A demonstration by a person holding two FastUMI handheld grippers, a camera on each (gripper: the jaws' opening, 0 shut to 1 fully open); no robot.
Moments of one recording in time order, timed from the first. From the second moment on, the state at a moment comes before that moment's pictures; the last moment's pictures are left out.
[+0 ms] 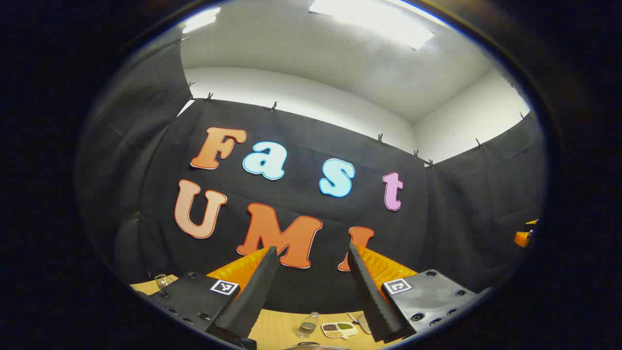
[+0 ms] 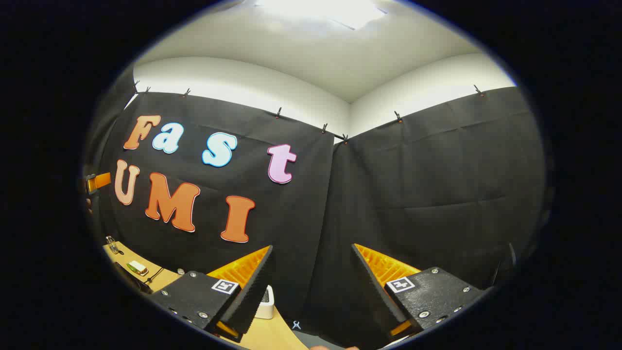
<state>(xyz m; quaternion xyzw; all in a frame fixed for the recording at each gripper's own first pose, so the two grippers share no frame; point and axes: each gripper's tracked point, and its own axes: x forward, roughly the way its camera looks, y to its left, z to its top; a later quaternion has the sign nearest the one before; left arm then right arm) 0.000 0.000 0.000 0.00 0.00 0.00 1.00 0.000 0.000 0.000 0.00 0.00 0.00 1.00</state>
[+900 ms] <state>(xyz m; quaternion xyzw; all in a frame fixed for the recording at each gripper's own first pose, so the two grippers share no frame) -0.009 -0.035 0.005 0.04 -0.01 -0.02 1.00 -0.008 -0.006 0.002 0.01 0.01 0.00 1.00</state>
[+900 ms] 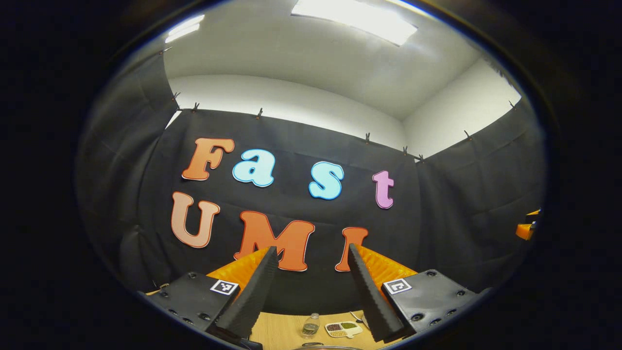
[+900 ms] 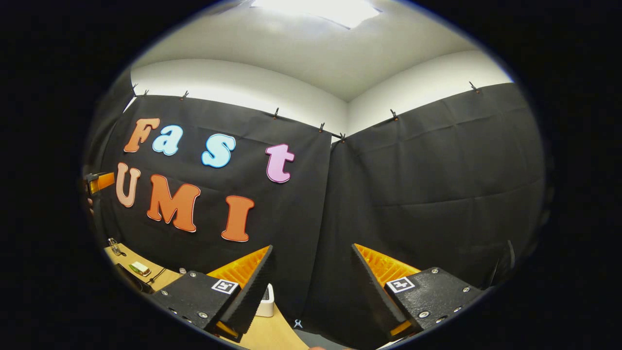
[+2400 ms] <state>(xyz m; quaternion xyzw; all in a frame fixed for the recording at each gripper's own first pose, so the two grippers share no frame) -0.004 0.024 -0.035 0.05 0.03 0.00 1.00 -0.071 0.142 -0.192 0.06 0.29 0.11 0.95</state>
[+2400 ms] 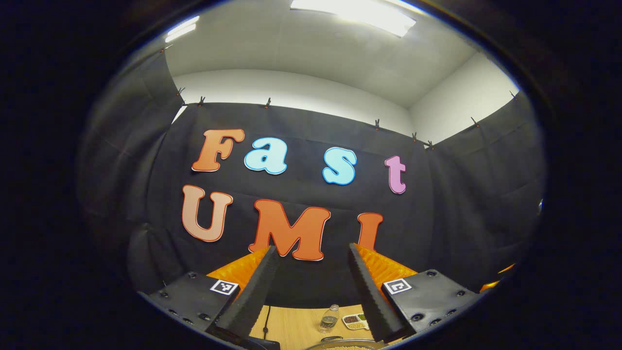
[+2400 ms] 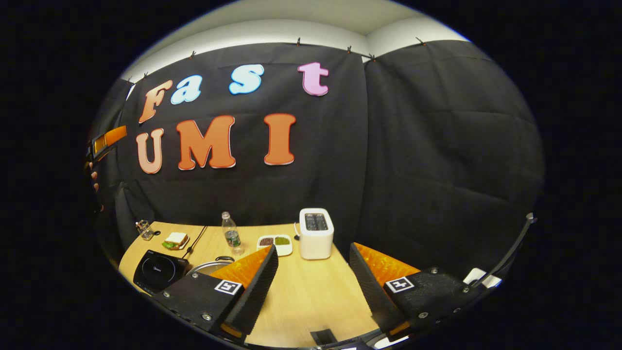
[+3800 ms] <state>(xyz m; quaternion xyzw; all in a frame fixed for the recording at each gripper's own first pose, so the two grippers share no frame) -0.002 0.117 -0.083 0.07 0.12 0.03 0.99 -0.291 0.375 -0.350 0.02 0.64 0.33 0.69</state>
